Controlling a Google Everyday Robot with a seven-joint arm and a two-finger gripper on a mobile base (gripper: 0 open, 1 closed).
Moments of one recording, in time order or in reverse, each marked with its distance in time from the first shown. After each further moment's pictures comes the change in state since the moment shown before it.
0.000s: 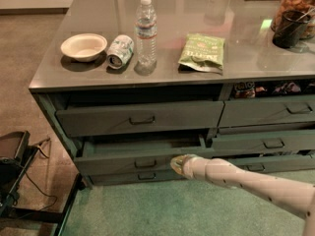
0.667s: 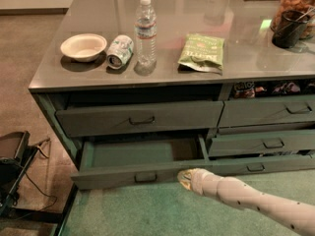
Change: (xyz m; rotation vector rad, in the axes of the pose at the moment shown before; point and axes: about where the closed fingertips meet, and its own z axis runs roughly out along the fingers) arm 0.003 0.045 -0.048 0.019 0.003 0.041
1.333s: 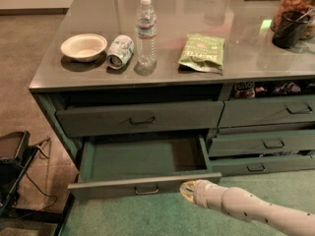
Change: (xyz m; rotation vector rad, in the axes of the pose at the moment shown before) arm -0.002 0.043 -0.026 -0.074 0.006 0.044
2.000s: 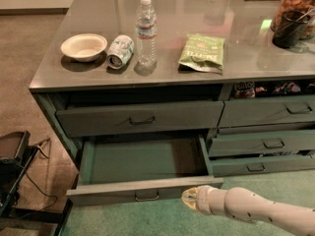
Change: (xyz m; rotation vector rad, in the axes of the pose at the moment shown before) arm -0.007 0.029 -0.021 -0.130 0.032 0.072
